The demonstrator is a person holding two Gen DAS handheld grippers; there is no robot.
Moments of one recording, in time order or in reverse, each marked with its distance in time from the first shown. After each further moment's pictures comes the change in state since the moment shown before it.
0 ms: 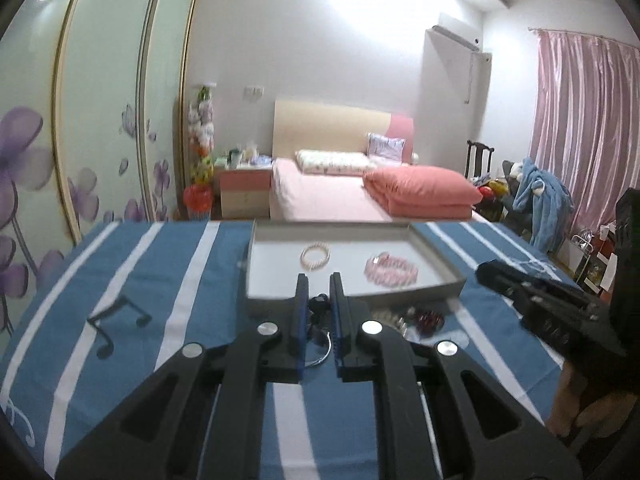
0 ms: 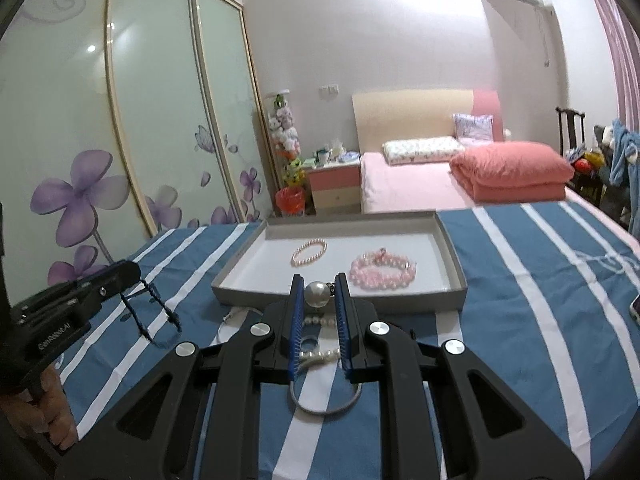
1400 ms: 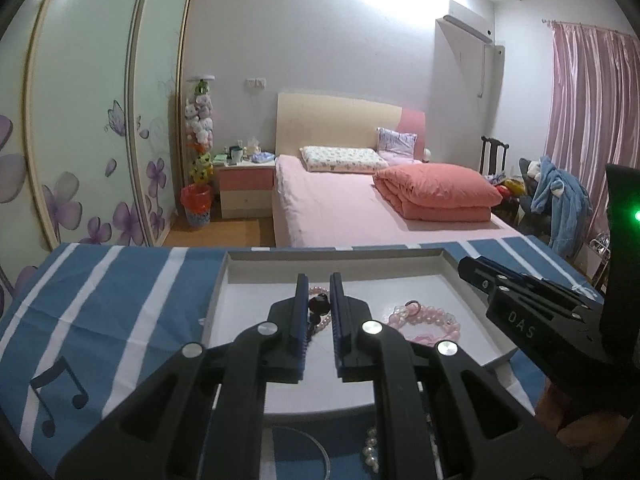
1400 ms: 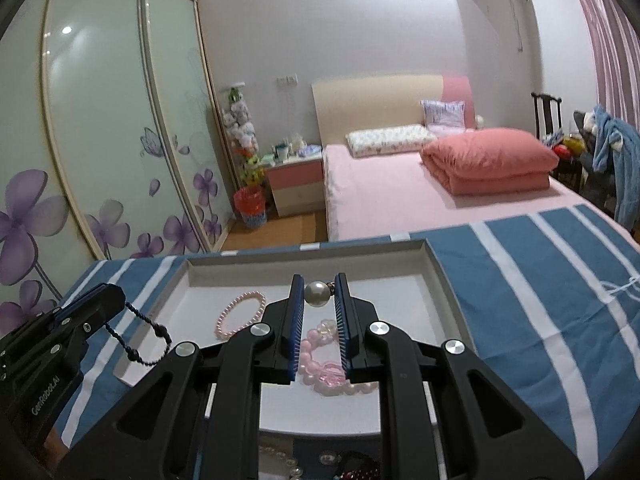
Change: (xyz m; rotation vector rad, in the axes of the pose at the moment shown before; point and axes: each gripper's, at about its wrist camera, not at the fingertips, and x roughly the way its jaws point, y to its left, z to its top) left arm 0.154 0.001 0.038 -0.009 0.042 0.022; right arm 0.136 -0.046 0.040 0.076 0.056 -0.127
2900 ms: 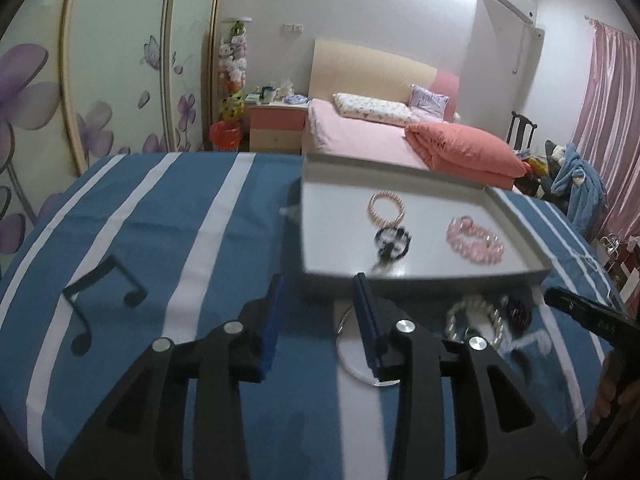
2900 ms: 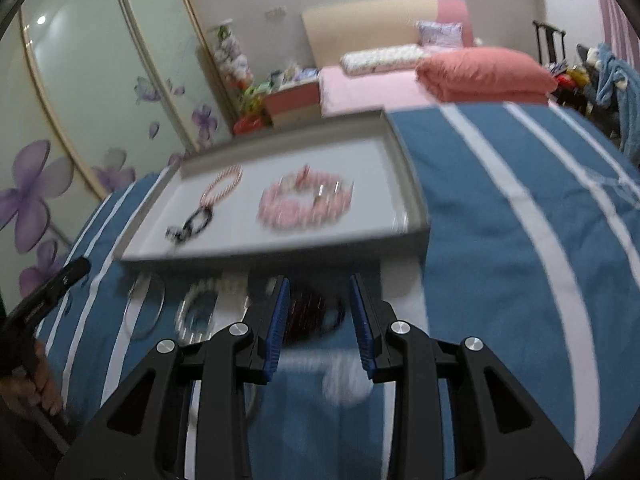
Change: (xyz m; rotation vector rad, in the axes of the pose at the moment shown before) left arm -0.041 0.076 -0.064 -0.105 0.197 0.064; right arm -0.036 -0.042 -0.062 0.072 0.302 0.057
